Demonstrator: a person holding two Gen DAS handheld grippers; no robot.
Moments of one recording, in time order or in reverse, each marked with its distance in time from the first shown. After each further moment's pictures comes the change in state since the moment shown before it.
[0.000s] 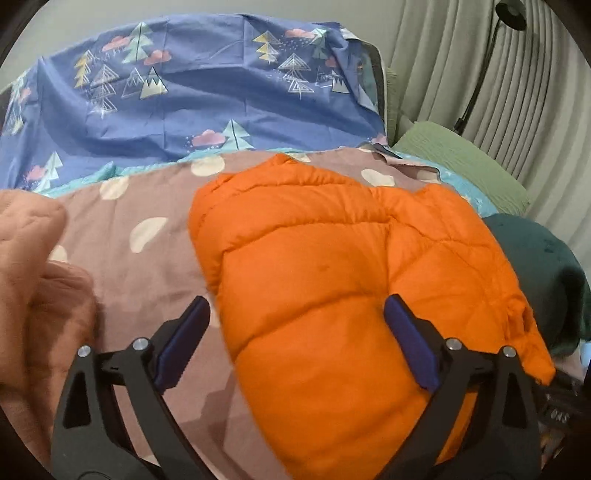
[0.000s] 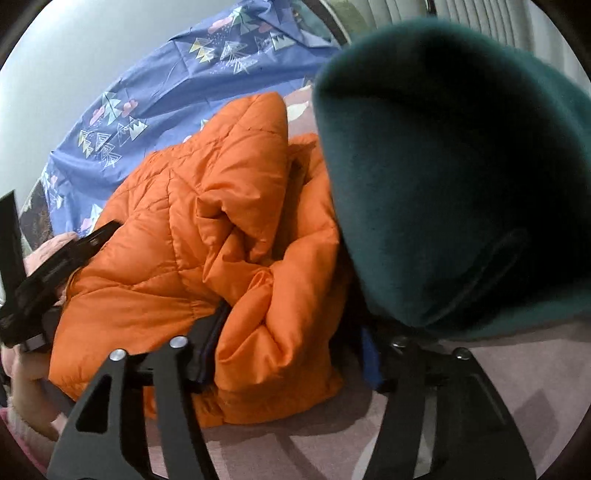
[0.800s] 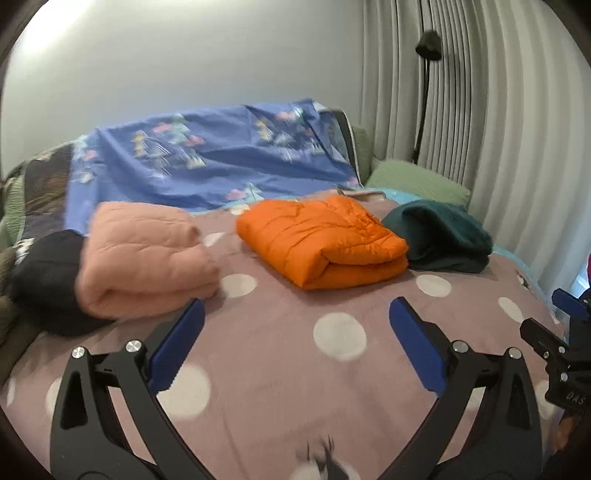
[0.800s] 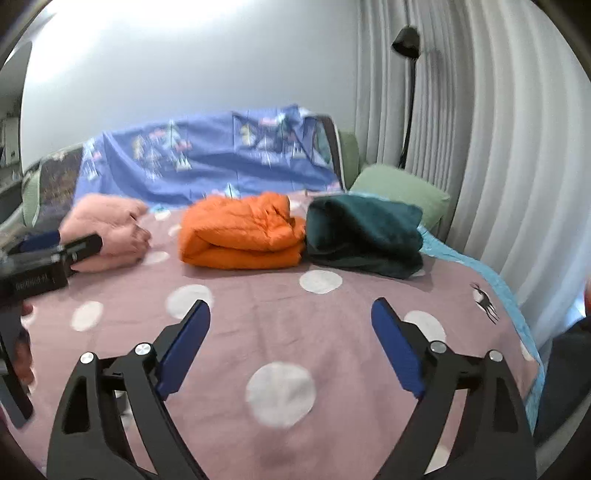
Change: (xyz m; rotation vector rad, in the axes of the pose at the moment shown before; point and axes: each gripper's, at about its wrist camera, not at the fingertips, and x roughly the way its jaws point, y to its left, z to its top) left arm -0.331 -0.055 -0.170 0.088 -0.267 0.080; right arm -0.306 0.029 -0.188 -0.280 -0.404 -0.165
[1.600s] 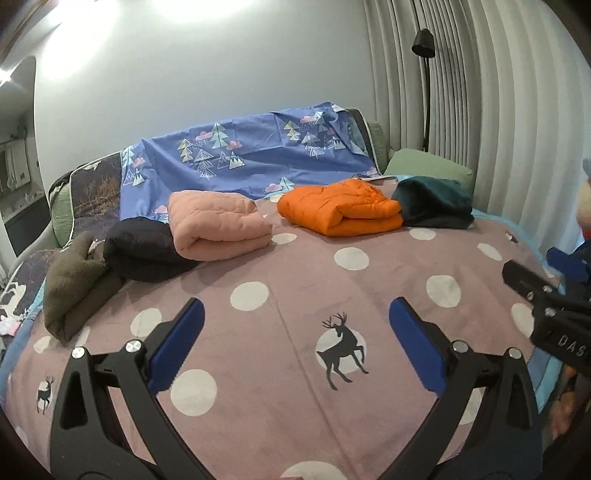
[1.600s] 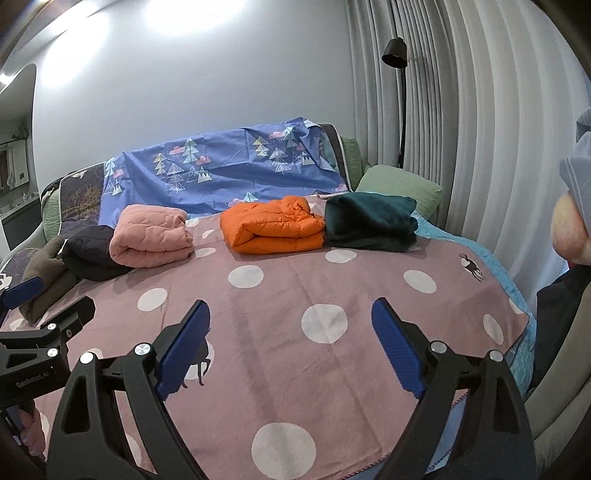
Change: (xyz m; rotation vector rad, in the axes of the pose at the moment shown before) left arm -0.164 0.000 -0.056 0.051 0.035 0.131; right arm -0.110 0.034 -0.030 0.049 -0.008 0.034
